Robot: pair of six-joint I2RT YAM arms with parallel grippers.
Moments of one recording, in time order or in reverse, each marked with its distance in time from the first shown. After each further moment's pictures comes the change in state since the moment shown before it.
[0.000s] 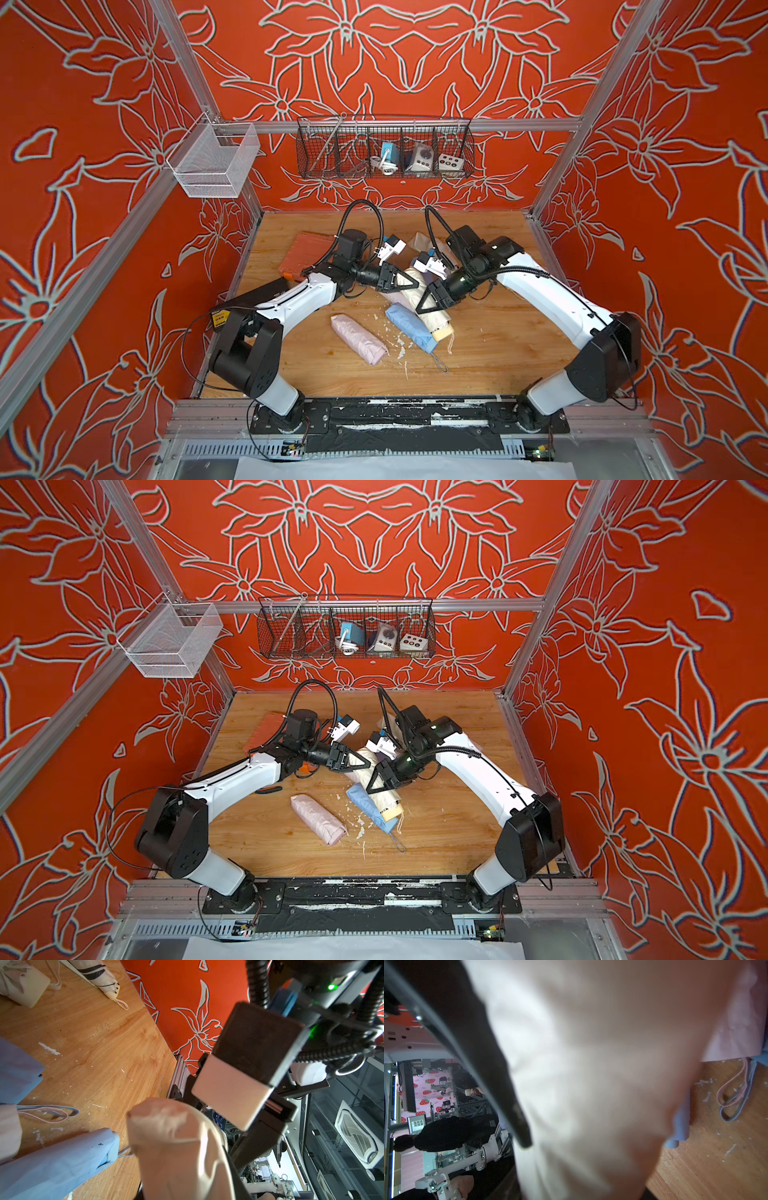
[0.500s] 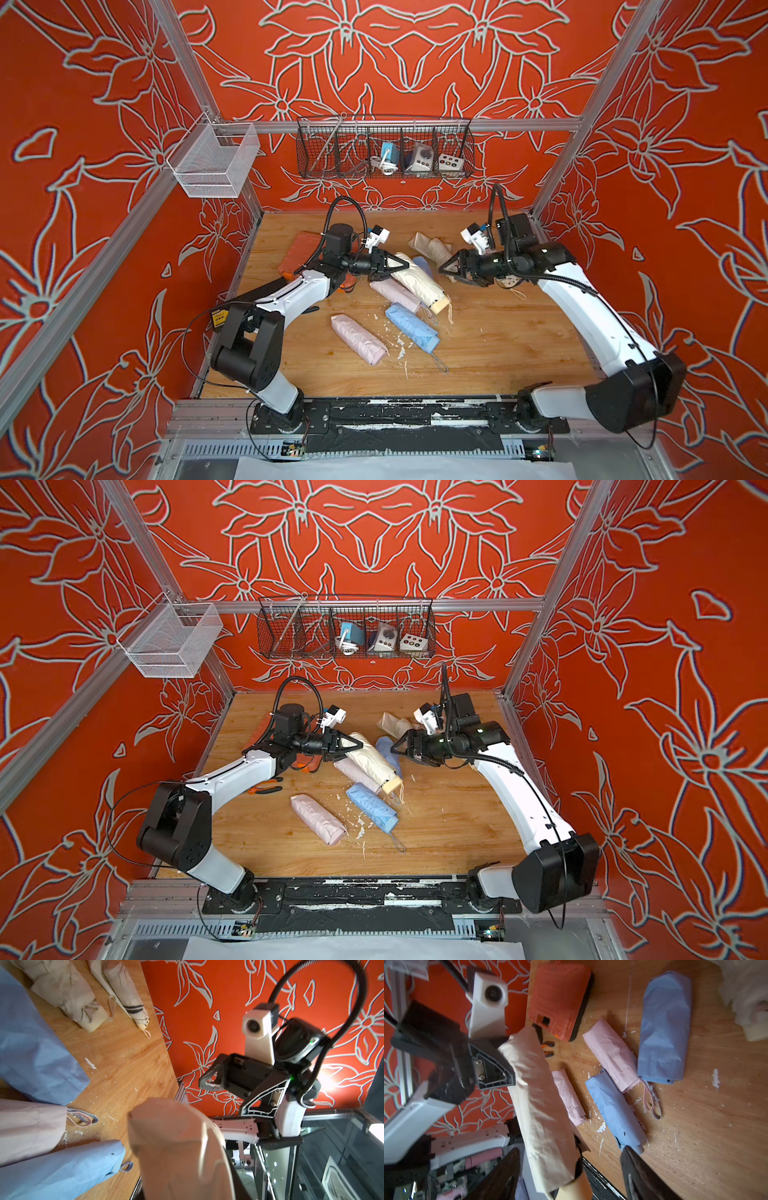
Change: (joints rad) left arm 0.112 0.025 -0.037 0.253 -0.094 -0.386; right arm -0.283 -0.215 -0.115 0.280 0.090 0.487
